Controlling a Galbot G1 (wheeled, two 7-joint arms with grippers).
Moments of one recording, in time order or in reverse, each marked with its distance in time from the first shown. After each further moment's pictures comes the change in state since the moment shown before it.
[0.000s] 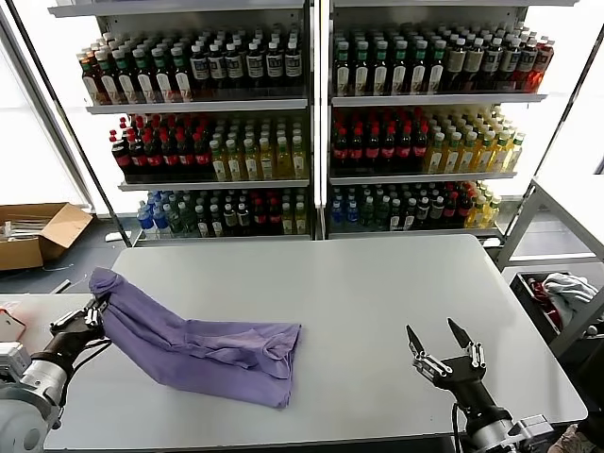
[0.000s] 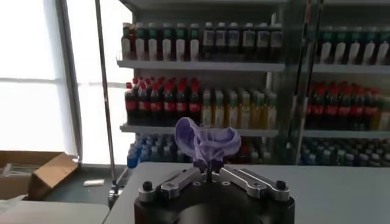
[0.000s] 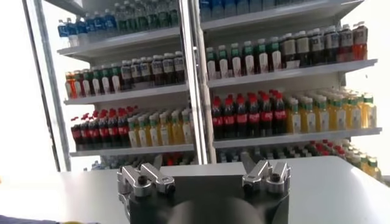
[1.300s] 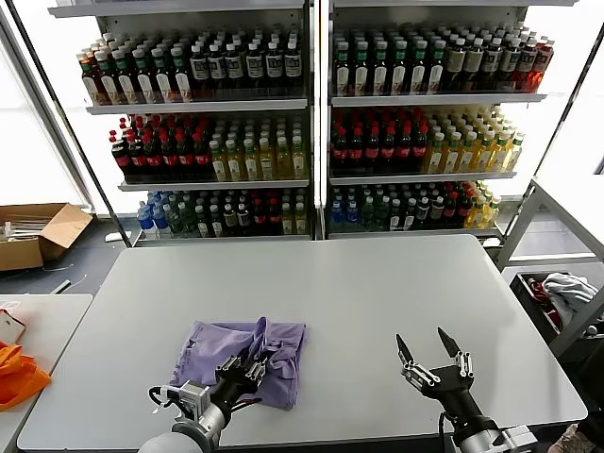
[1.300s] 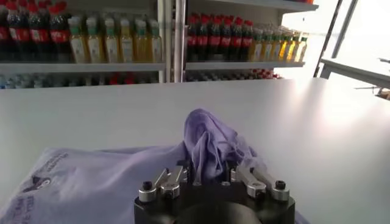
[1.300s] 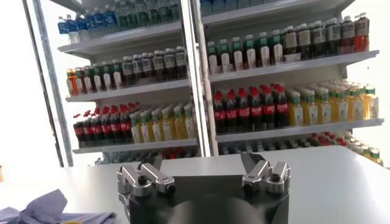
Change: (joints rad) left arm -0.113 -0.114 0.674 0.035 0.246 -0.022 -0.149; right arm -0.001 0.054 -0.062 -0.017 -0.062 0.013 -0.002
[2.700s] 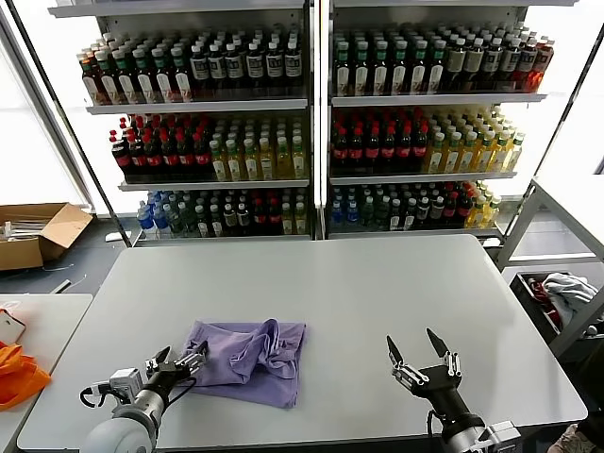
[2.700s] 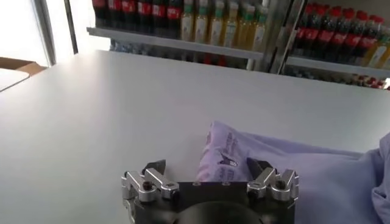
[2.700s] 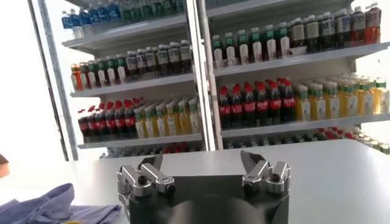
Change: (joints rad) left arm 0.030 -0.022 -0.293 0.137 -0.197 0.048 -0.047; right arm 0.038 -0.007 -0.039 -0.046 -0.016 0.006 0.005
